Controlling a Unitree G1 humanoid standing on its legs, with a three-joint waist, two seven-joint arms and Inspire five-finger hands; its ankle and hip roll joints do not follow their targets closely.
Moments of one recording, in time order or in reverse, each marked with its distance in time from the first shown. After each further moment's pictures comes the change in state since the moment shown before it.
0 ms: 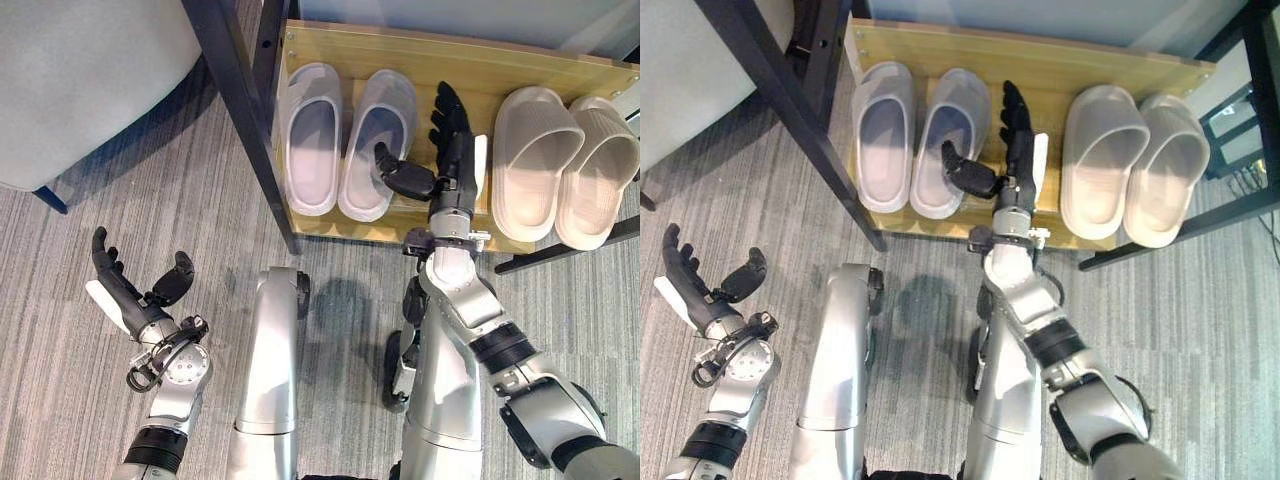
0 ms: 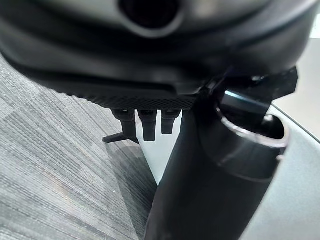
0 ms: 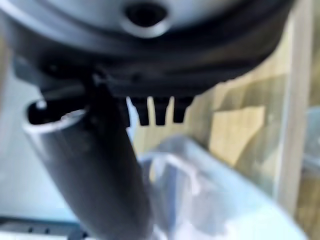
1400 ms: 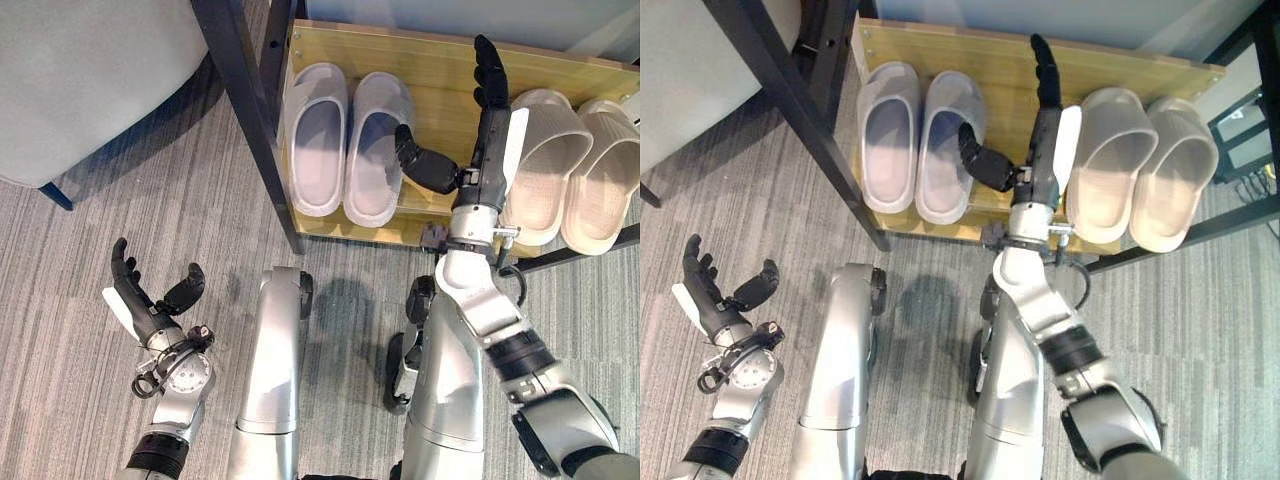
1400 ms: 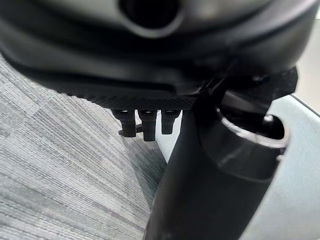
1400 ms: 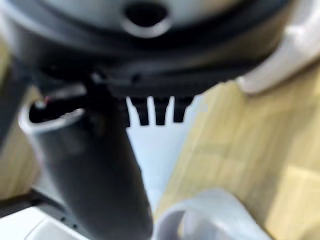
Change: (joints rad) left arm 0.036 0.000 -0.034 0.045 -0.025 -0.021 -0.038; right arm 0.165 -0.046 -0.127 -0.238 -0.447 0.027 -0.151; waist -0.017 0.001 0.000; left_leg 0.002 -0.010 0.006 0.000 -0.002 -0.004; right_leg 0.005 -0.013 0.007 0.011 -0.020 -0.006
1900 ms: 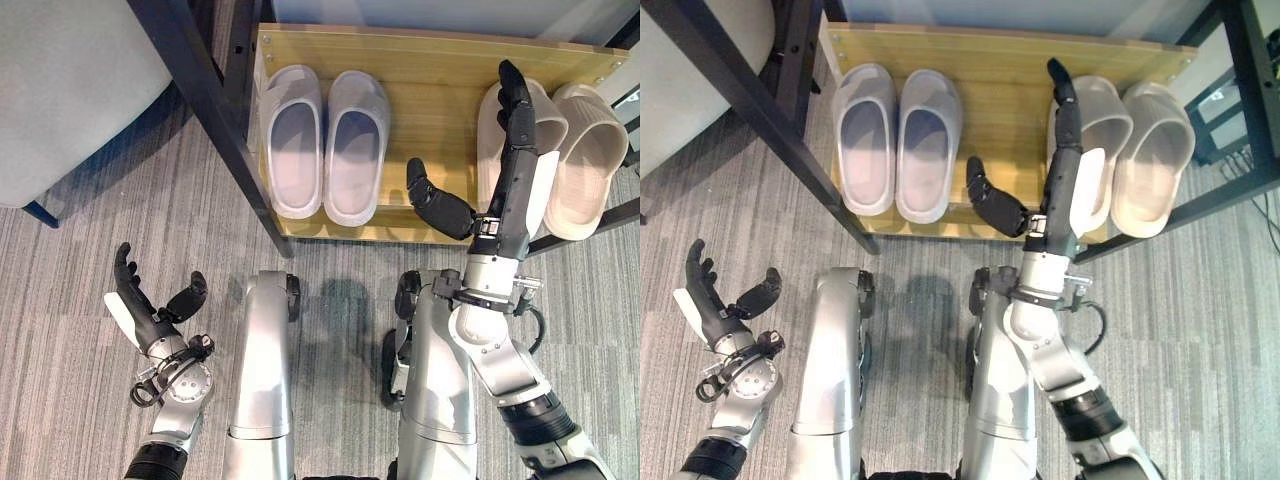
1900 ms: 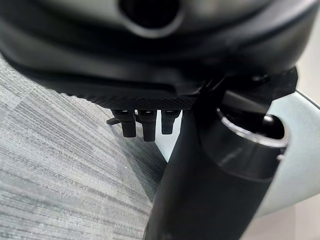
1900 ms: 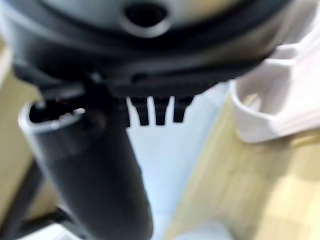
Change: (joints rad) left arm 0.039 -0.007 0.001 -0.028 0.068 0.001 0.002; right arm 0.293 0.011 -0.052 -0.328 -0.115 -0.027 0.010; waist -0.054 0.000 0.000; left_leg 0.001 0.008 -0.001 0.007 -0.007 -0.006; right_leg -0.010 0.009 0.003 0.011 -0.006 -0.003
